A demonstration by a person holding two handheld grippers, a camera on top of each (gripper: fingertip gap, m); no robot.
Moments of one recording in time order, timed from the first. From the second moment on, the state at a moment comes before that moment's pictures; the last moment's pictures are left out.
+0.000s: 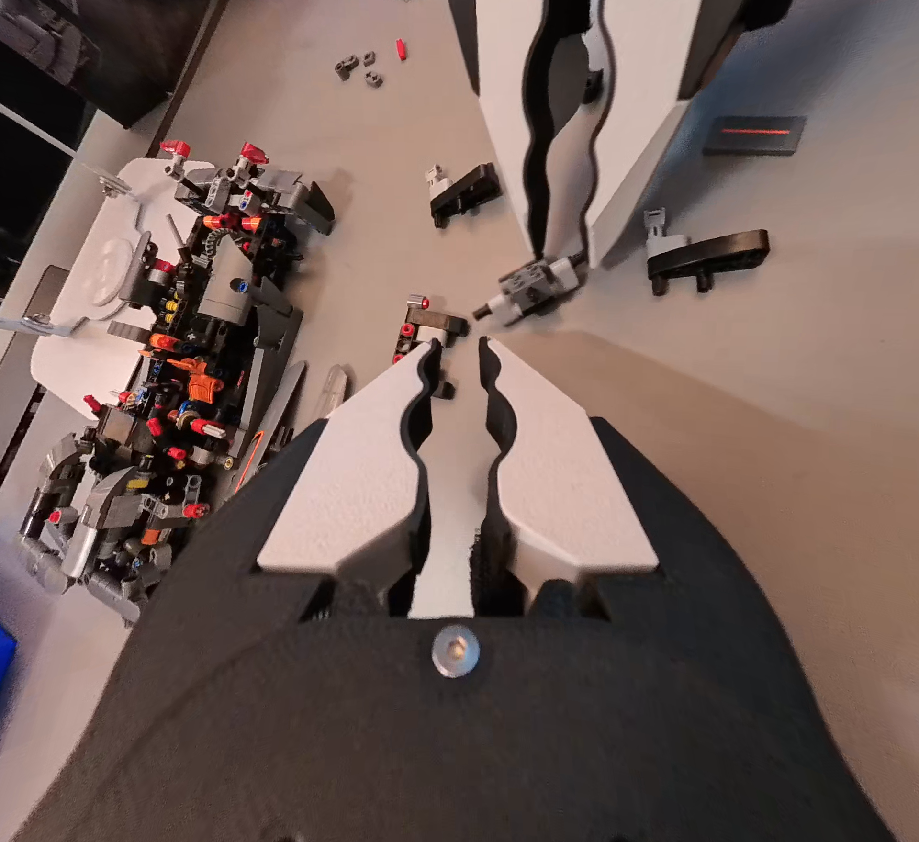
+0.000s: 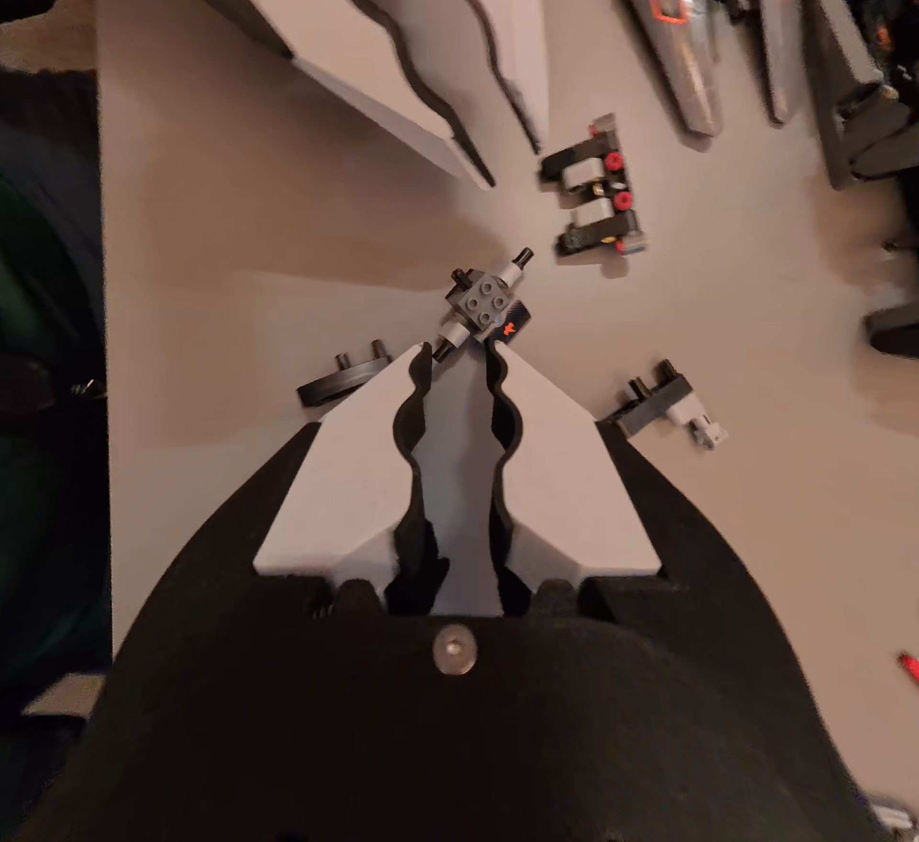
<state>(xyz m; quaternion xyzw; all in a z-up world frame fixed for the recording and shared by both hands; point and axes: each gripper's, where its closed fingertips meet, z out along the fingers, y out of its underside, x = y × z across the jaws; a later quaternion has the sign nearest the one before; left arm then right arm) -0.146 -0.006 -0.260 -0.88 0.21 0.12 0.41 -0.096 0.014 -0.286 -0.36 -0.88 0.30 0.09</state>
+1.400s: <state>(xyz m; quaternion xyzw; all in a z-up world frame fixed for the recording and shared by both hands) -0.113 -0.022 -0.287 -0.88 0.29 0.06 0.37 -0.094 0.007 -0.289 -0.29 -0.91 0.27 0.11</state>
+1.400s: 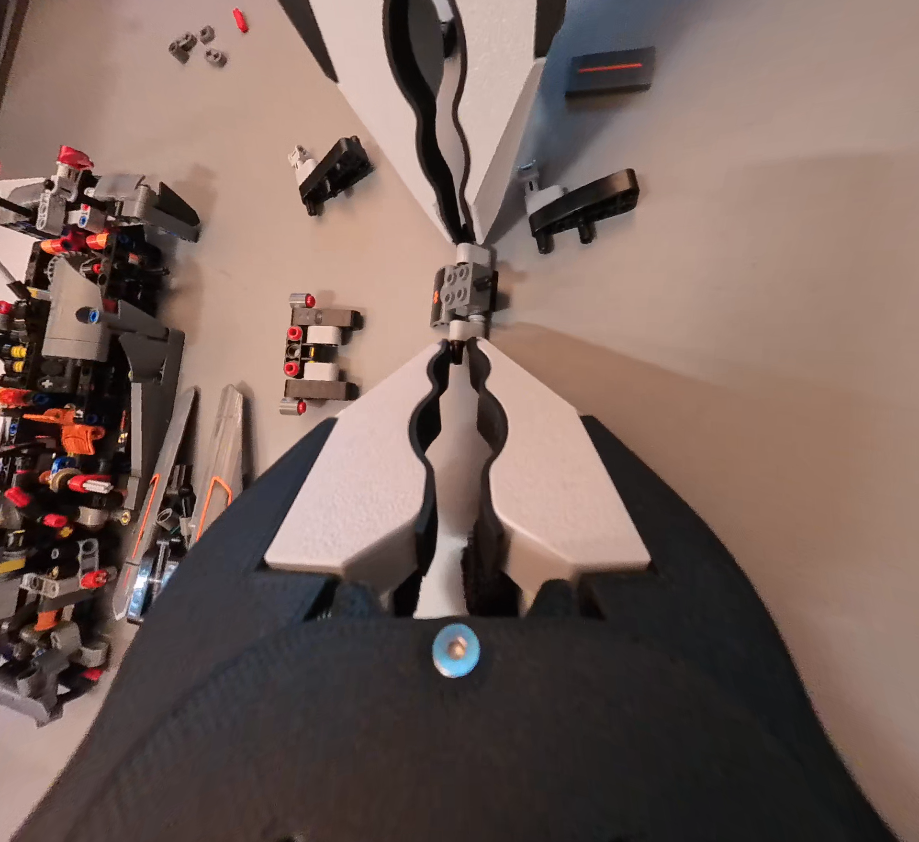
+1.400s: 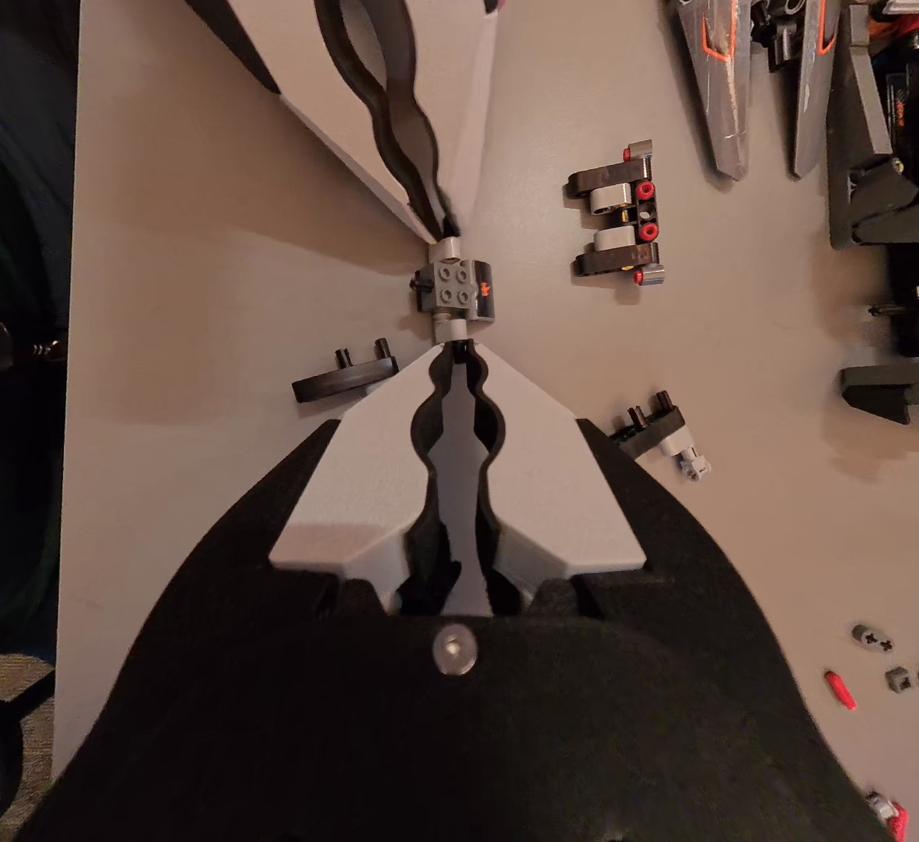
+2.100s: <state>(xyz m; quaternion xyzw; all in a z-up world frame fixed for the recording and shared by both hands) -0.109 -0.018 -0.286 -0.85 0.34 0.14 0.37 -0.107 0.005 -0.284 -0.32 -0.88 0.33 0.06</state>
